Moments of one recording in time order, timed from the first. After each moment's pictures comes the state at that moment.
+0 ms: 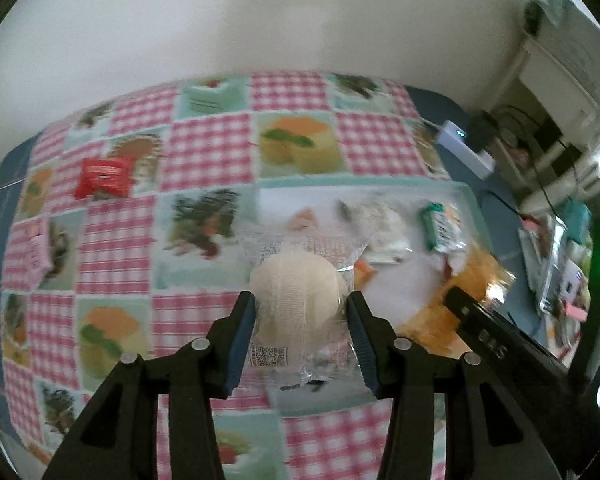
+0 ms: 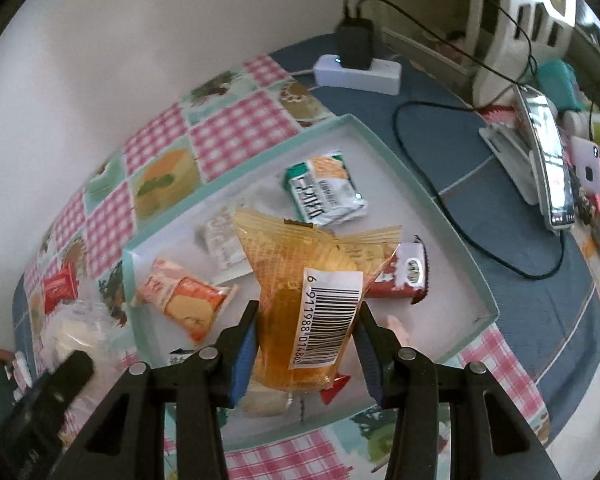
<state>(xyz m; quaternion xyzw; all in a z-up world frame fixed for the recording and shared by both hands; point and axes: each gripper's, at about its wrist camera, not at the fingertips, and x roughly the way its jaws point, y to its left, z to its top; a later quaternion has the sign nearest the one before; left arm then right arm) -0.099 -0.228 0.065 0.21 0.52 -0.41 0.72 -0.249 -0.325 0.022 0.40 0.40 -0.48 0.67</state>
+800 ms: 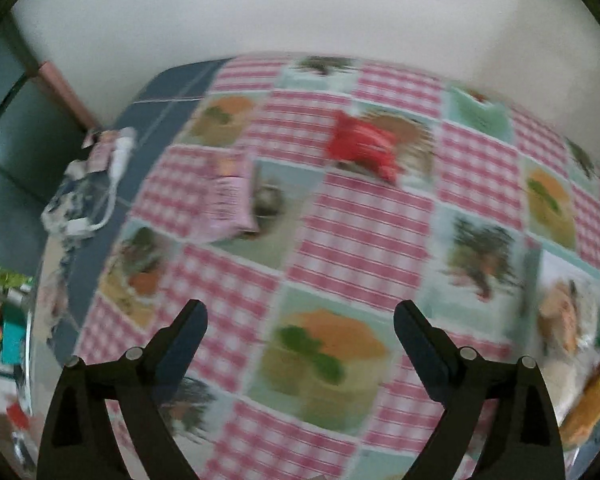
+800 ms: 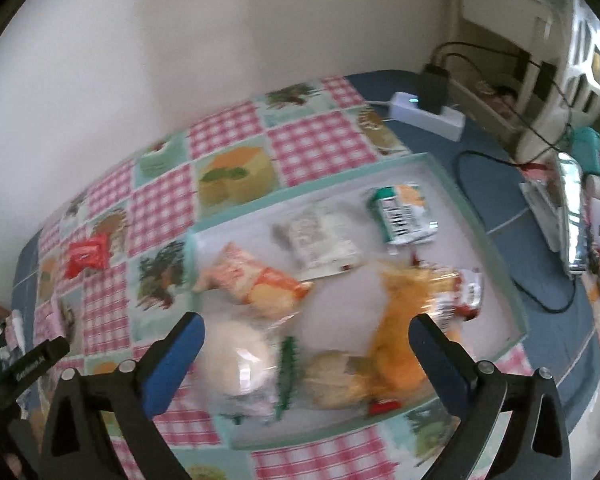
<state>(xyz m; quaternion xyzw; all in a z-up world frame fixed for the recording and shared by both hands) 0.054 -0.099 0.037 0.17 0.53 -0.12 0.82 -0.180 -0.272 0.043 0.32 0.41 -0.45 0.73</state>
